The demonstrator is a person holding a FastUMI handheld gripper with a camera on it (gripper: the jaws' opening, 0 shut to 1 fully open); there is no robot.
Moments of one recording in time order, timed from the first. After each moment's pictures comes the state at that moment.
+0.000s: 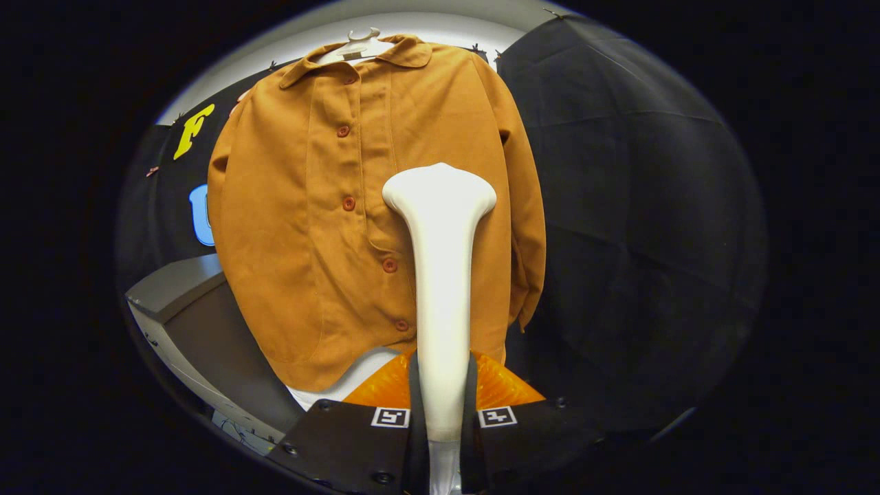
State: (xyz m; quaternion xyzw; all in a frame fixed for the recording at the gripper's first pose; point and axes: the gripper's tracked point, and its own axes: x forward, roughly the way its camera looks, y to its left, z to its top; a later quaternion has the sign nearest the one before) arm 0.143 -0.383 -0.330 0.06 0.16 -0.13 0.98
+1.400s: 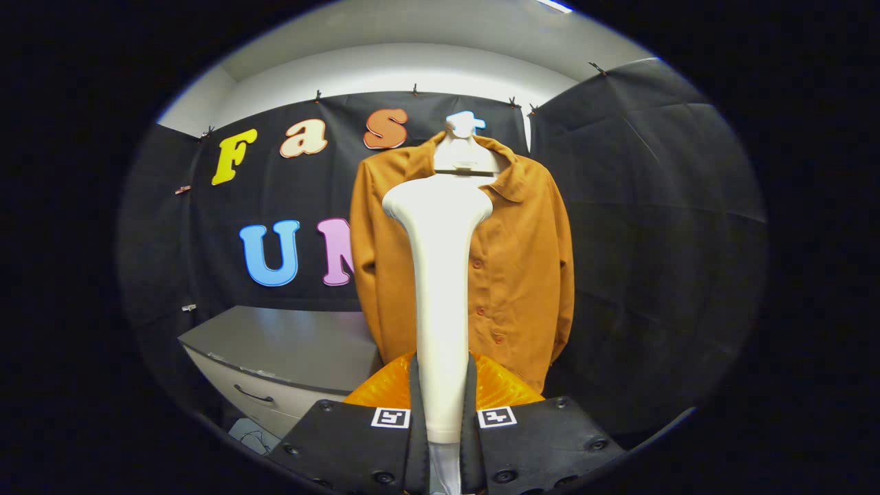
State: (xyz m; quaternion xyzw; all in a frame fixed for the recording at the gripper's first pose) arm 0.057 -0.168 -0.095 0.02 0.05 -0.09 0.99
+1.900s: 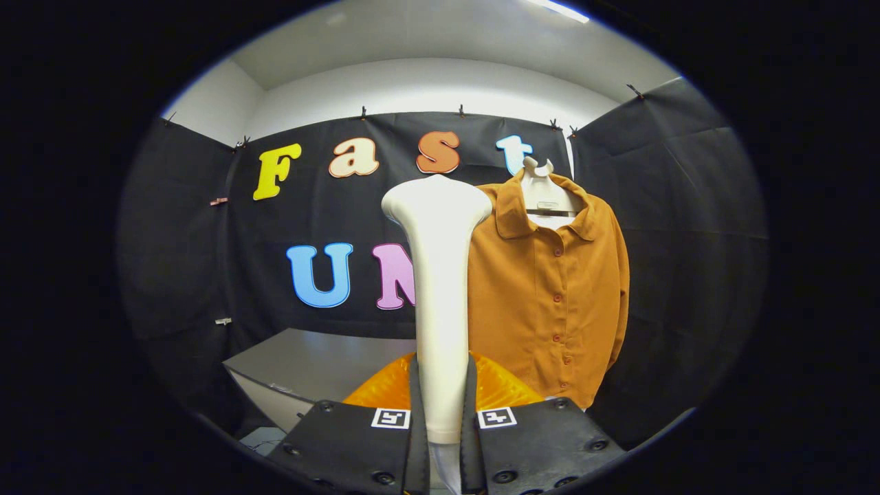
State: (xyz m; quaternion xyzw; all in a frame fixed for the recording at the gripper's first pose) arm 0.068 -0.048 -0.052 0.03 0.02 -0.04 1.00
